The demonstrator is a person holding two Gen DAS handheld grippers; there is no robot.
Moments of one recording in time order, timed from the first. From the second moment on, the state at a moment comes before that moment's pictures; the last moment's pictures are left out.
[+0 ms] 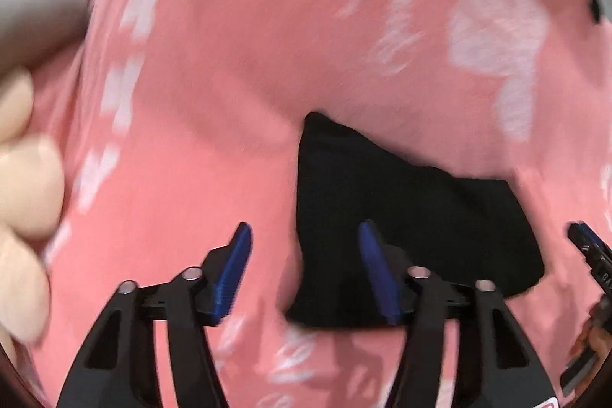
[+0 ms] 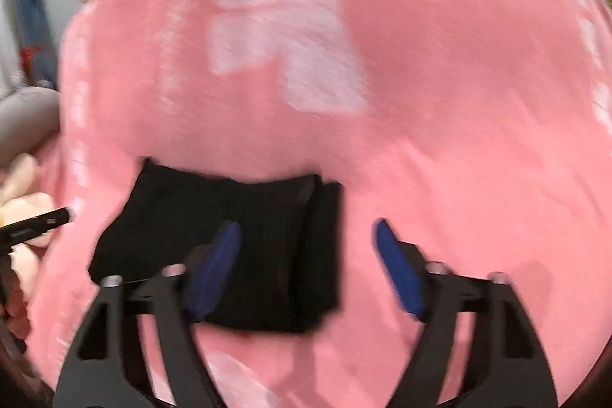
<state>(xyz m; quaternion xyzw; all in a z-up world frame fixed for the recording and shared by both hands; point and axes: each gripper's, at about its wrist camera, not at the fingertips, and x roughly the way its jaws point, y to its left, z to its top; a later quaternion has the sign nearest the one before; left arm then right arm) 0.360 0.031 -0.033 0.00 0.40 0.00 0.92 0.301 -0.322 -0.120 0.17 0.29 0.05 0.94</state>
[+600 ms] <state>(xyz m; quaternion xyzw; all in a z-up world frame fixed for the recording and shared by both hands) 0.418 -0.006 -0.083 -0.01 0.47 0.01 0.88 0.352 -0.270 -0.131 0.14 0.35 0.13 0.92</state>
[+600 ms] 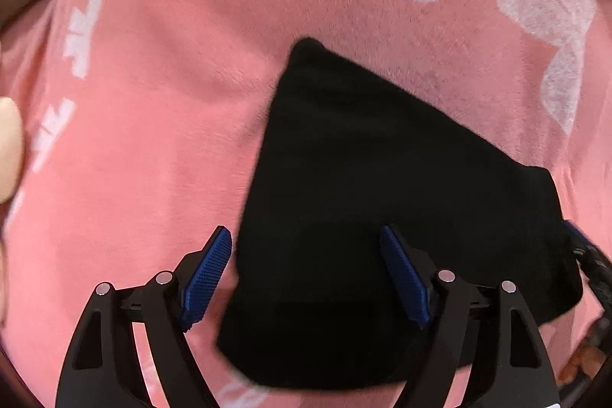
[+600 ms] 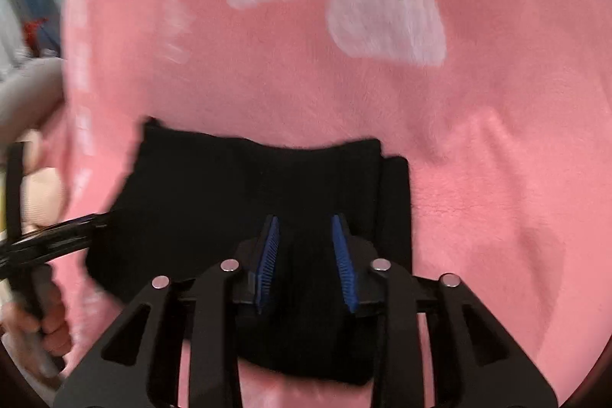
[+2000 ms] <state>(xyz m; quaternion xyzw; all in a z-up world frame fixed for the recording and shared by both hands) 0.158 -0.026 -0.078 0.06 0.42 0.01 0.91 0.102 -0.234 -0.156 0.13 0.35 0.03 0.93</state>
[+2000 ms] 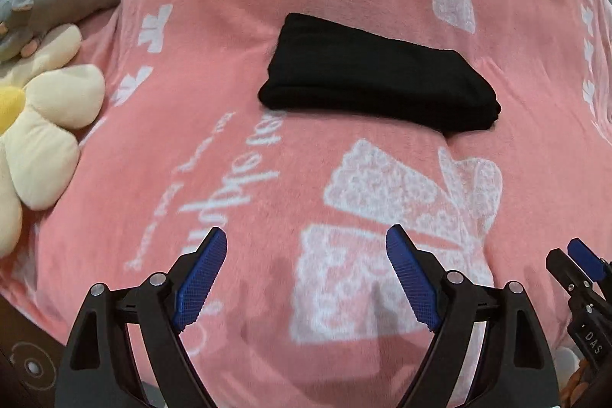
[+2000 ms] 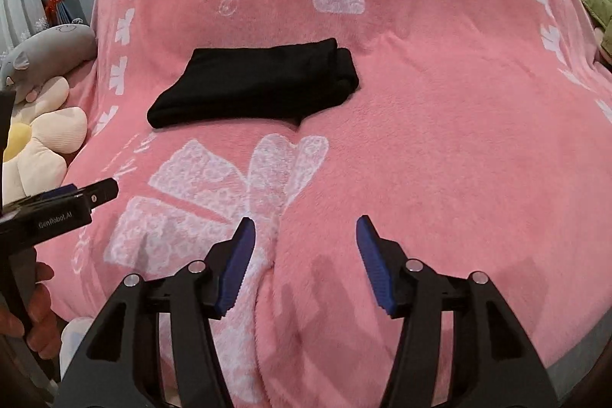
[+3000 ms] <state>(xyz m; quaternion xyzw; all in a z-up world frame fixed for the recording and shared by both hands) 0.136 -0.020 -0.093 0.04 0.44 0.01 0.90 0.092 -0.224 -0.159 0.13 0.36 0.03 0.92</state>
